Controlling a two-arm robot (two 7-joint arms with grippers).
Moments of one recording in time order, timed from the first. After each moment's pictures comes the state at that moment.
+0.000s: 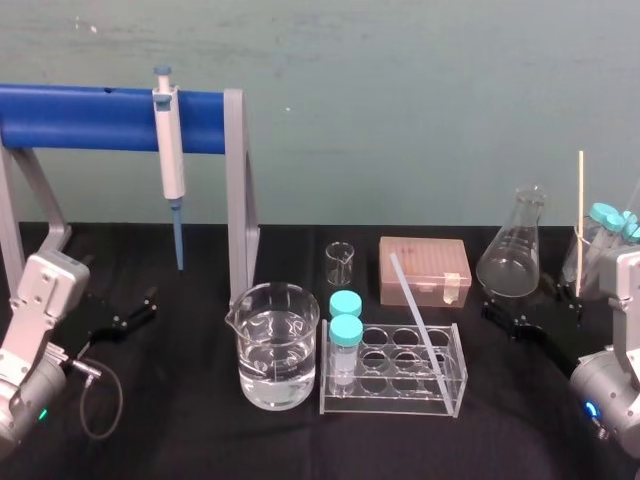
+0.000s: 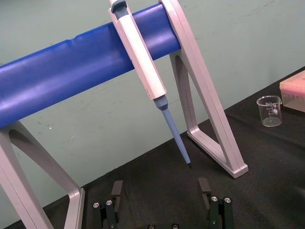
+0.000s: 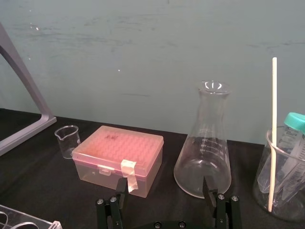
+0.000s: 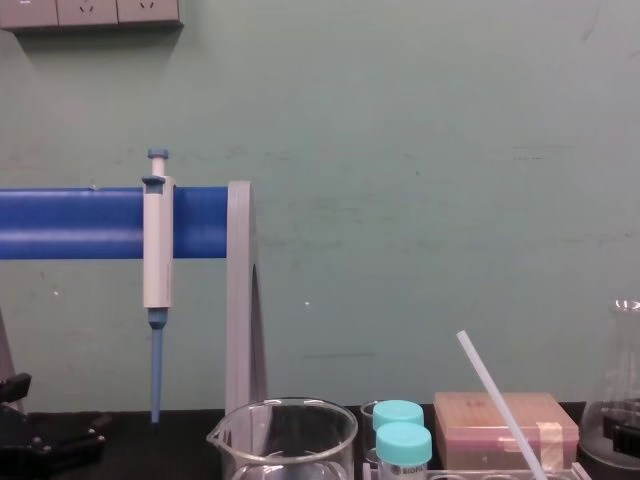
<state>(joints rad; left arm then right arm) -0.20 0.60 0.45 -1.41 -0.25 -0.12 0.03 0.19 0.39 -0.23 -1.31 0.36 -0.06 0.14</state>
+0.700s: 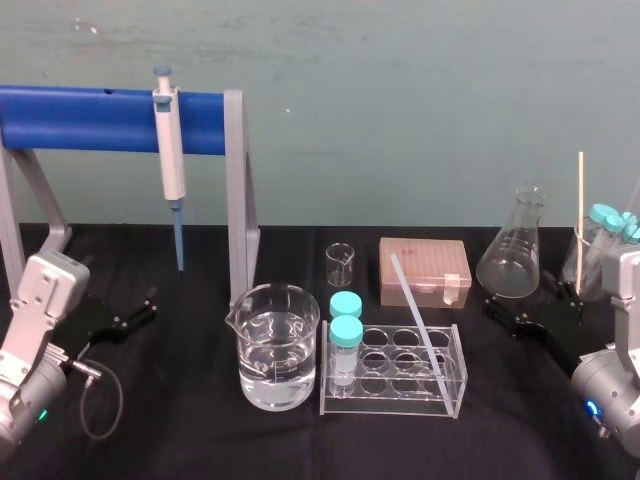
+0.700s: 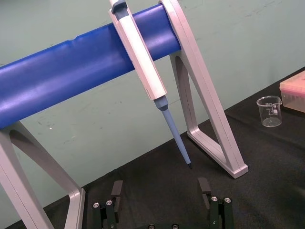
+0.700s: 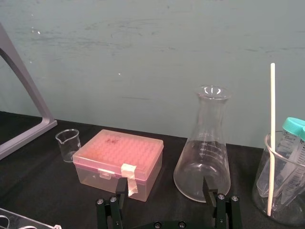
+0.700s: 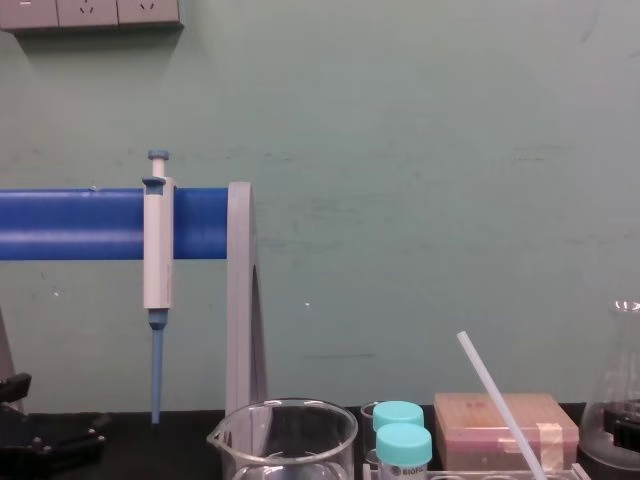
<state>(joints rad) -0.20 0.60 0.45 -1.41 -0.25 -0.12 0.03 0.19 0.40 -0.23 -1.31 0.37 -0.07 0.15</state>
